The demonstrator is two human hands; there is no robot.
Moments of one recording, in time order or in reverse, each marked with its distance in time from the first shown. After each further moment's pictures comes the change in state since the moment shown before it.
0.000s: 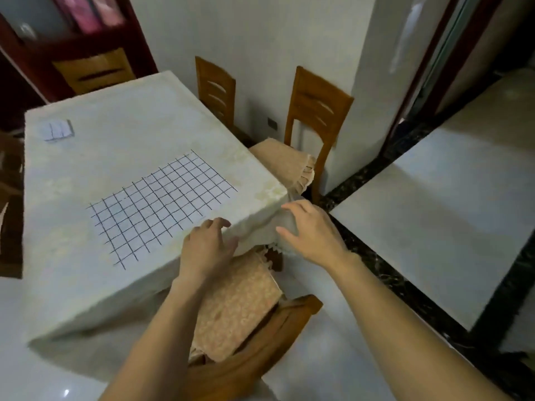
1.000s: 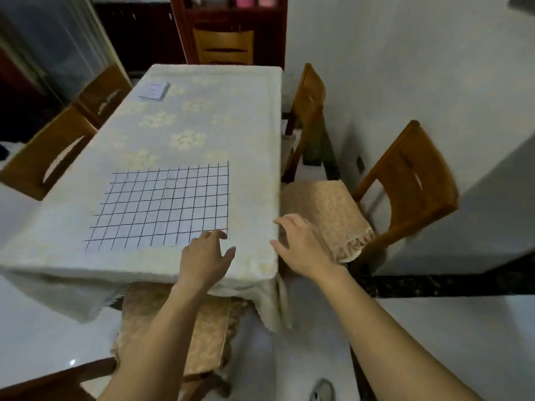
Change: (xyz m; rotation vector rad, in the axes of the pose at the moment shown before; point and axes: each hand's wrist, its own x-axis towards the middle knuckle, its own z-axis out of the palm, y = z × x) left_hand 0.234 0.122 0.084 -0.045 0.113 -0.654; right_hand 0.330 0.171 -0.020 0.073 -0.376 -0.505
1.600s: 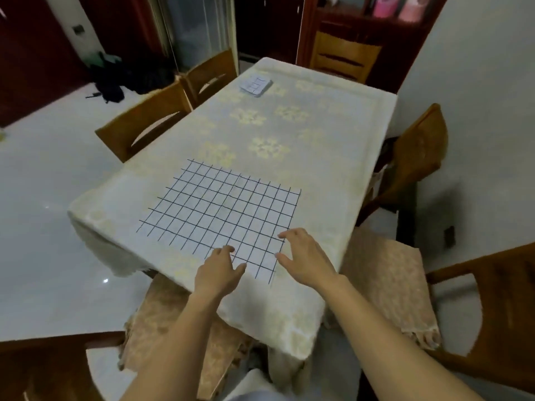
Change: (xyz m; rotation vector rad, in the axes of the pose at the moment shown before) left_hand 0.096 -0.076 0.011 -0.274 -0.019 -0.492; right_hand 0.201 -0.043 0.059 -0.053 -0.360 -0.286
